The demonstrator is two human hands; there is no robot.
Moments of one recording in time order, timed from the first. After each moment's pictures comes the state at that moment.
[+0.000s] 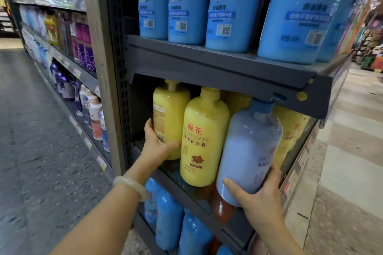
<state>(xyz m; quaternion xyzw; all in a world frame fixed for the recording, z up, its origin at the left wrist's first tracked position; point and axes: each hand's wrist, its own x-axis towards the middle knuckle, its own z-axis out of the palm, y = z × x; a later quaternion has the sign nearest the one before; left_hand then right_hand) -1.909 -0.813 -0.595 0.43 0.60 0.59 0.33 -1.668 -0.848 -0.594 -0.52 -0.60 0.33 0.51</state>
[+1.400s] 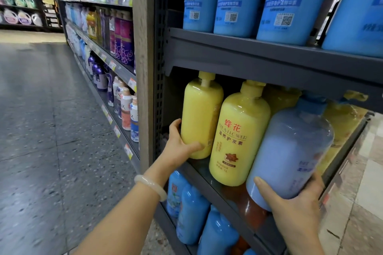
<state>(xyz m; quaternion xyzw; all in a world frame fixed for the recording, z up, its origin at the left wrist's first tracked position) -1.930 -0.825 -0.613 0.45 0.60 0.57 0.34 -1.685 -0.856 -0.588 -0.55 -0.55 0.33 0.54</state>
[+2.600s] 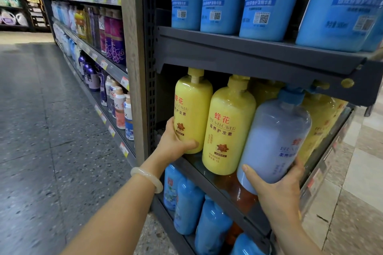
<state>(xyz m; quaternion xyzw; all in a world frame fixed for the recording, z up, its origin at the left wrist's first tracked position) -1.925 -0.830 -0.607 0.46 0.61 0.55 0.33 -1.685 -0.851 -0.600 -0.53 -0.57 0.31 0.54</state>
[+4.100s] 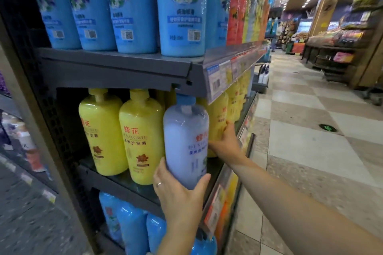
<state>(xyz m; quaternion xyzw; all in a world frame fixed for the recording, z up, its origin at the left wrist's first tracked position) -1.722 -0.884 -0.606 0.44 0.65 0.60 0.18 -1.618 -0.754 -0.581 -0.53 -0.60 0.31 0.51</state>
